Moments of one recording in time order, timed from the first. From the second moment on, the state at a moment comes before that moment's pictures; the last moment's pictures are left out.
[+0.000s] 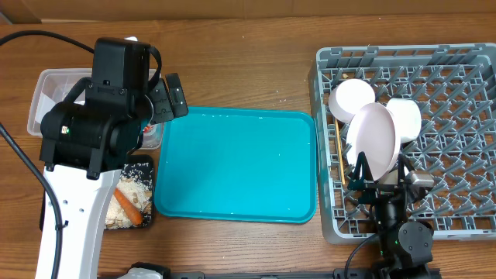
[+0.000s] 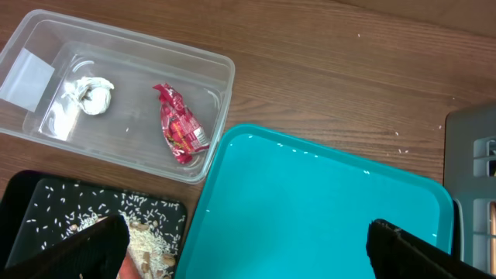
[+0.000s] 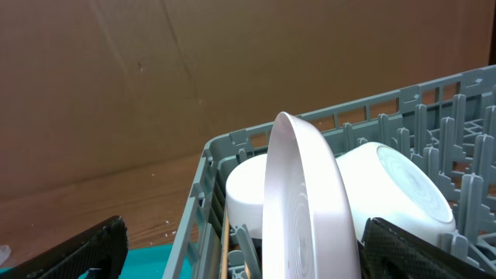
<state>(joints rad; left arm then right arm) -0.23 1.39 1.78 -1.31 -0.22 -0.42 0.20 0.01 0.02 -0.01 0.20 0.28</state>
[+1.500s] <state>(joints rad) -0.06 0.34 0.73 -0.58 -0.12 0.02 0.20 0.01 0.02 -0.01 0.20 0.28</state>
